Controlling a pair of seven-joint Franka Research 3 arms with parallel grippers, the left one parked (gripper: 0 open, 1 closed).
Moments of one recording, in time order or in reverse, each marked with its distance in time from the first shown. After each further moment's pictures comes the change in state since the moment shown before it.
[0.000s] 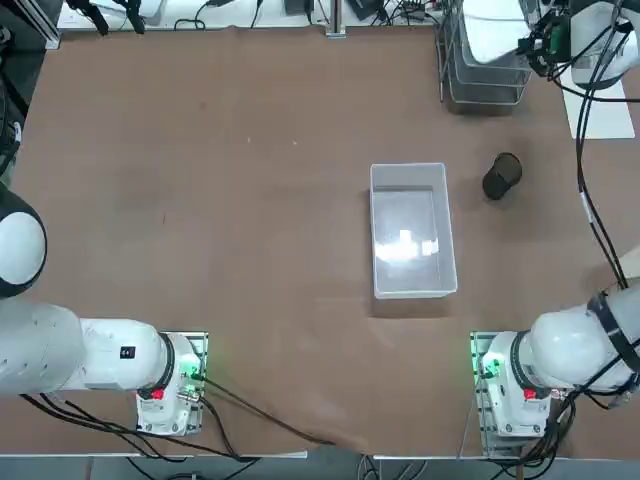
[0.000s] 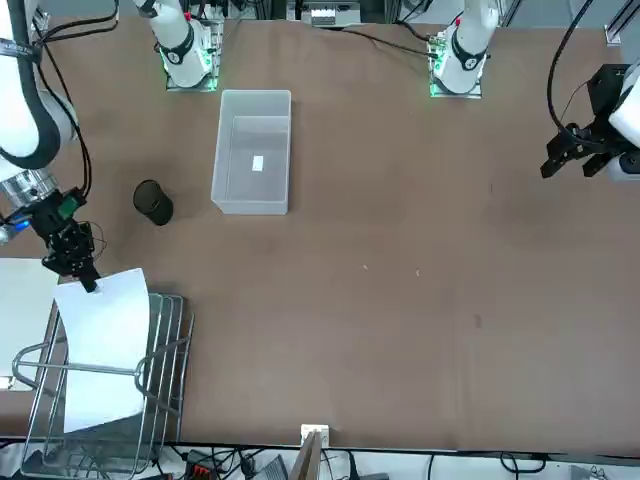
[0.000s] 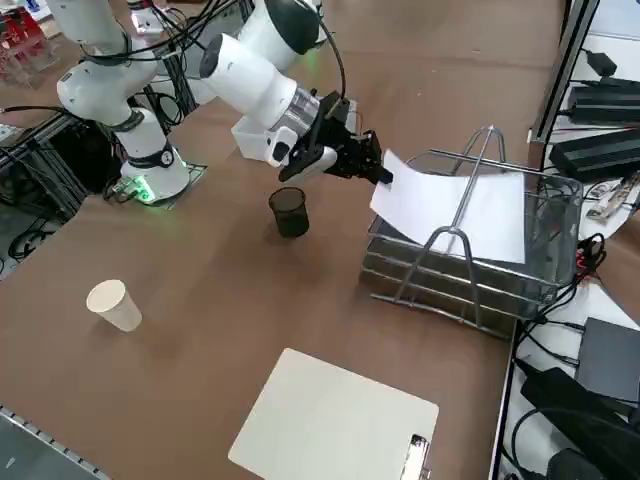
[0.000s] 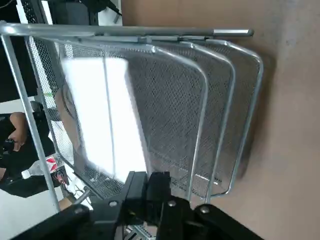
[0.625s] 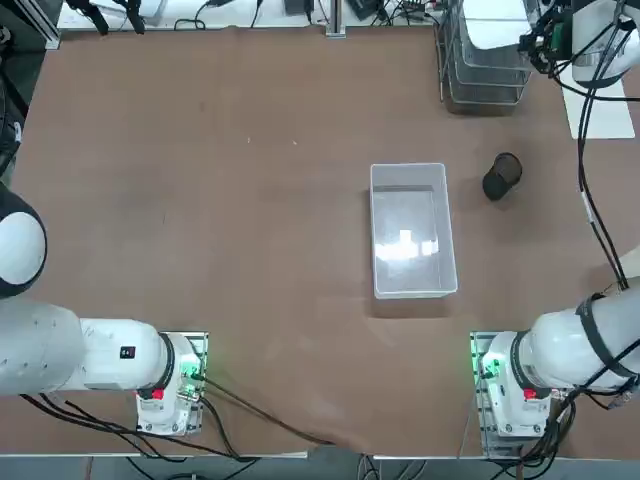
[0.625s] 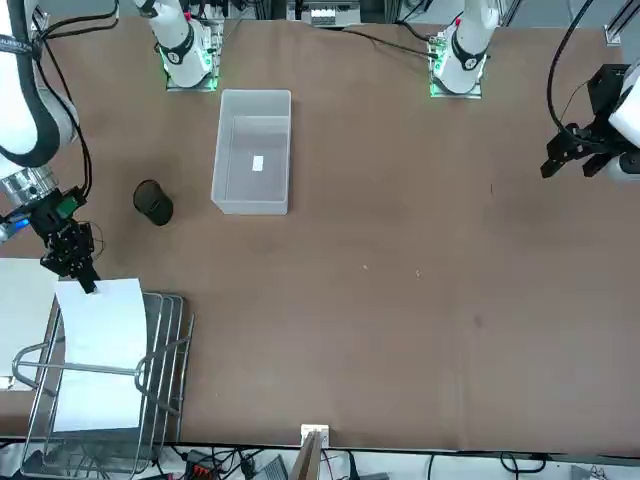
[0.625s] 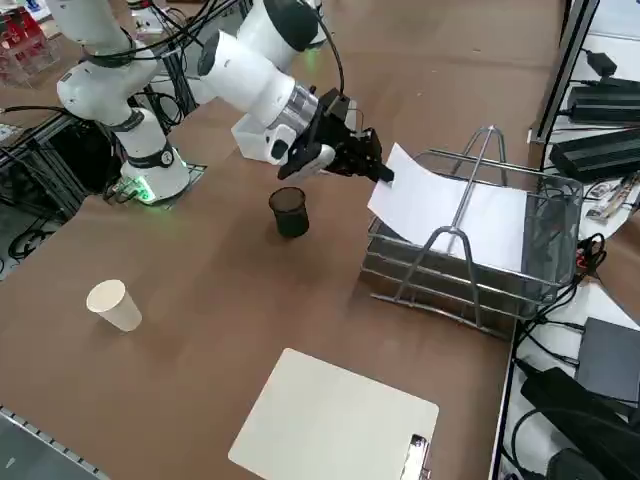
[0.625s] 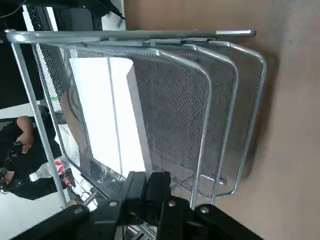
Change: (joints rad) arm 0.000 -0.003 -0.004 0.001 0.027 0.008 0.000
